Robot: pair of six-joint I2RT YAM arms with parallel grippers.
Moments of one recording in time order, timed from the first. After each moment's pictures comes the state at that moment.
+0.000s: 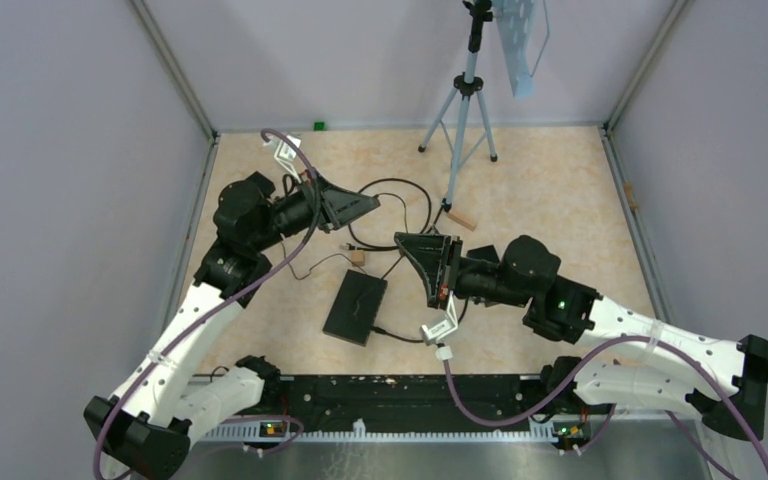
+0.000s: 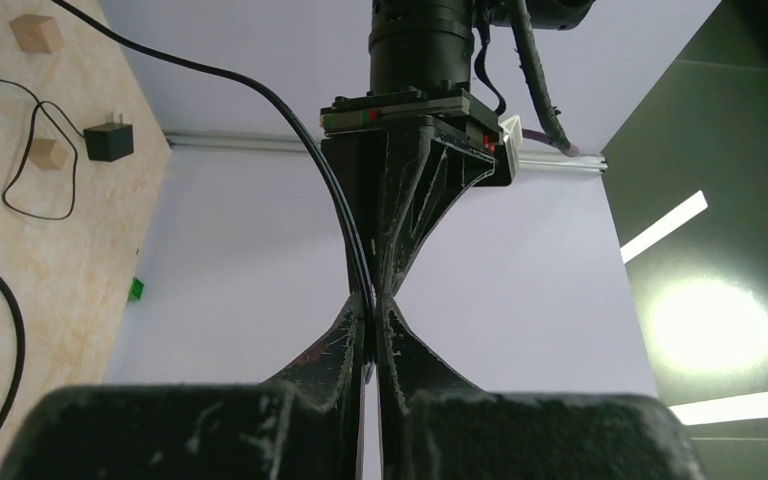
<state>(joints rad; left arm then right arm) -0.43 0.95 0.98 0.05 0.61 -0.97 1.09 0.92 0.84 0.13 -0.26 -1.69</state>
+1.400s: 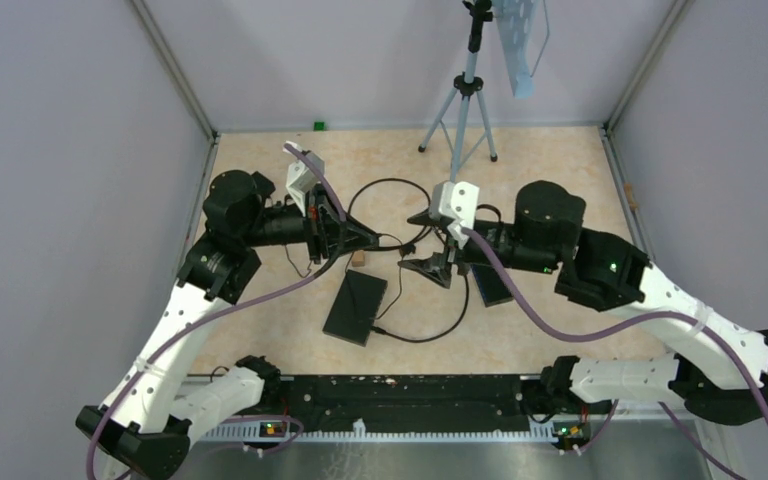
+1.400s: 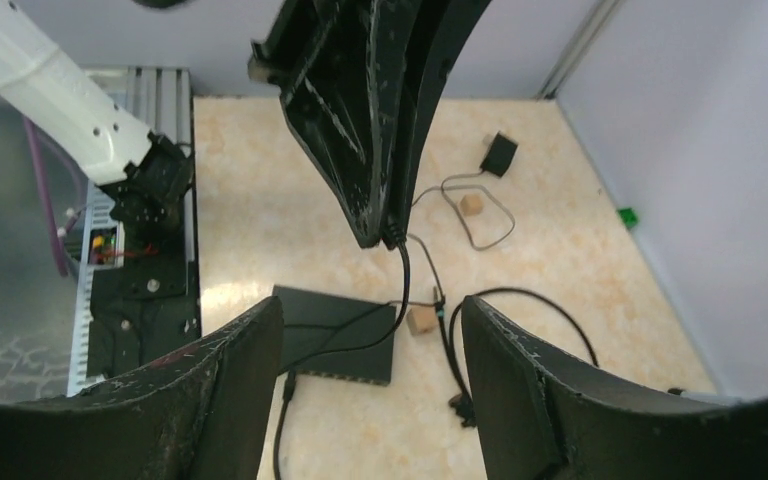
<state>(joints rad) -0.43 0.96 1.13 -0.20 1.03 -0.32 1.10 1.05 1.44 -0.51 -0.20 -0.29</state>
